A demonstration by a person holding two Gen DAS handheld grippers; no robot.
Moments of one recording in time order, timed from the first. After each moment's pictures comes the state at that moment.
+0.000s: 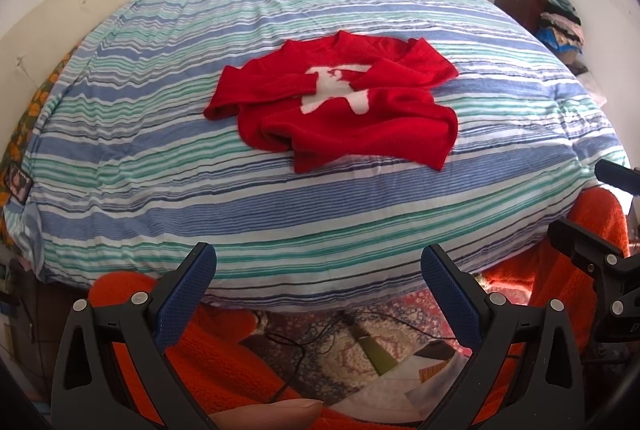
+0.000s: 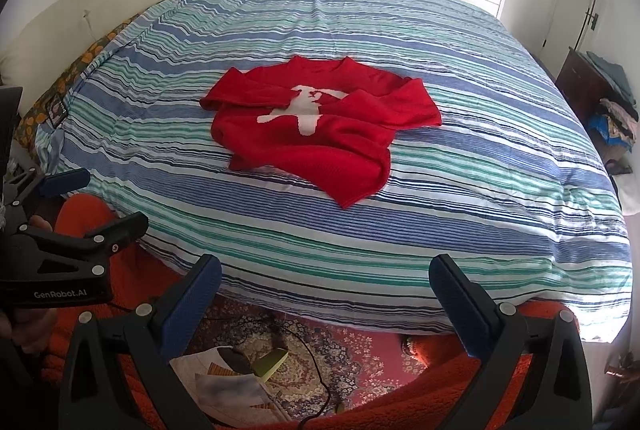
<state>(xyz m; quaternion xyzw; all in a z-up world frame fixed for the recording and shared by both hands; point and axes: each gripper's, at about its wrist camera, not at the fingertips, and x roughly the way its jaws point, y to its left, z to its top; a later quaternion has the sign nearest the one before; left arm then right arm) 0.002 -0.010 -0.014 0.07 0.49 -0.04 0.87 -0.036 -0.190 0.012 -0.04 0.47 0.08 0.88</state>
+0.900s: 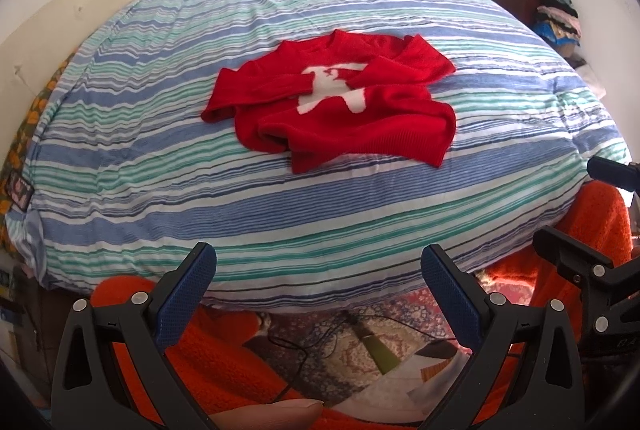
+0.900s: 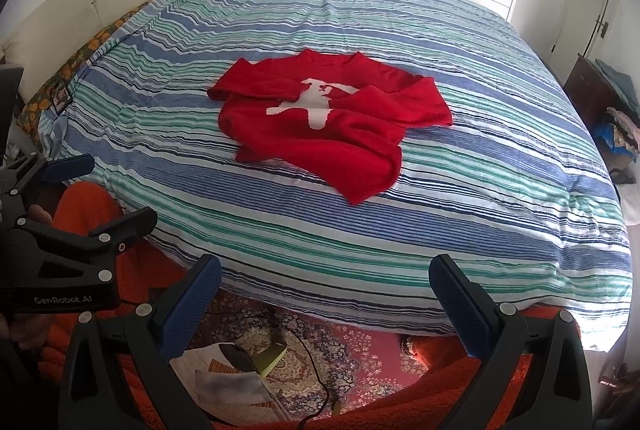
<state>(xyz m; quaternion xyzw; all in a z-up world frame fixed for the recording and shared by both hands) 0.002 -0.016 -0.016 0.08 0.49 -0.04 0.87 -0.035 -0.180 0.005 -0.06 0.47 0.09 0.87</state>
